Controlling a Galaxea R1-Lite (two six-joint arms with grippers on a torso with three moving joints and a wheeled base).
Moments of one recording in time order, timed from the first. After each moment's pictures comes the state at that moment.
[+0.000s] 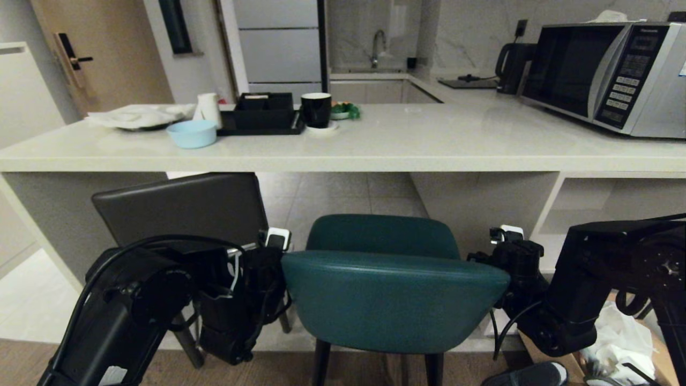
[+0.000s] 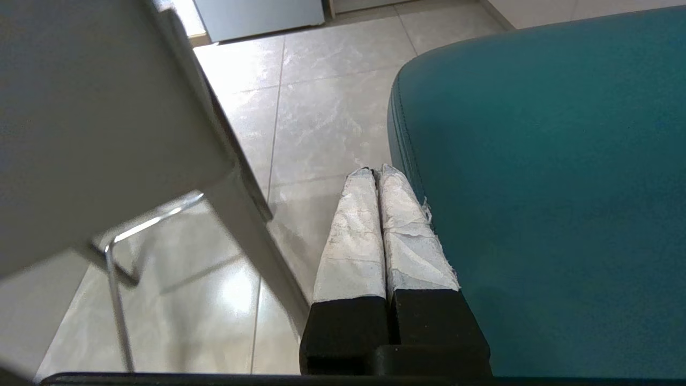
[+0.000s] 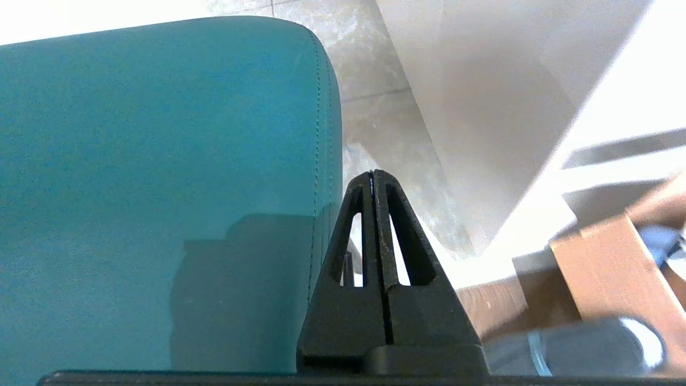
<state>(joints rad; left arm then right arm) -0.49 2.54 -0.91 -1.52 0.29 0.09 0.27 2.36 -0.72 -1.36 -0.30 0.23</state>
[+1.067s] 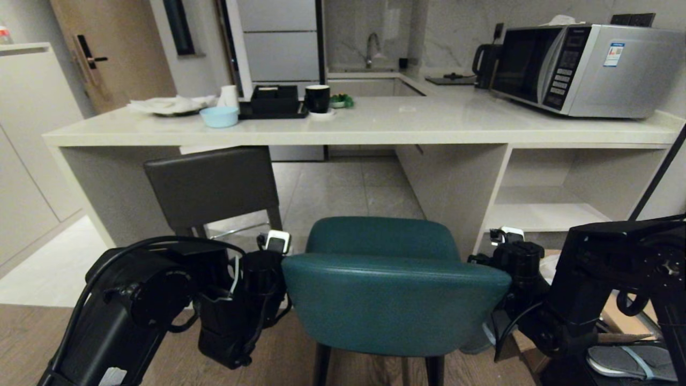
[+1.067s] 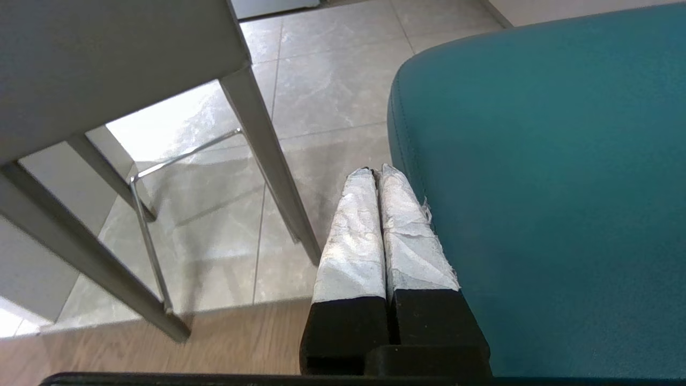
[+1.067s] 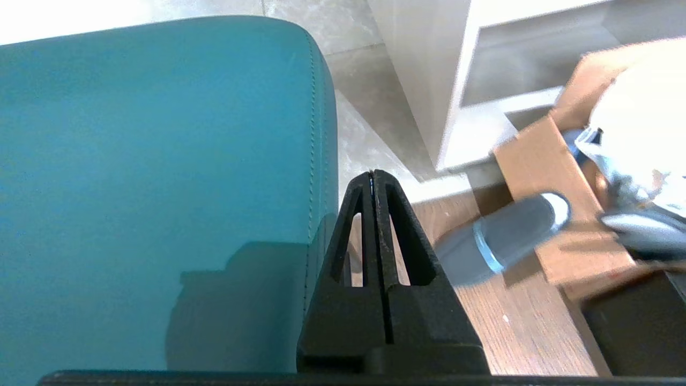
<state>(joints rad) -0.50 2.54 -0.89 -1.52 0.31 0.09 0.27 2.36 -0.71 -1.36 -0.30 0.23</state>
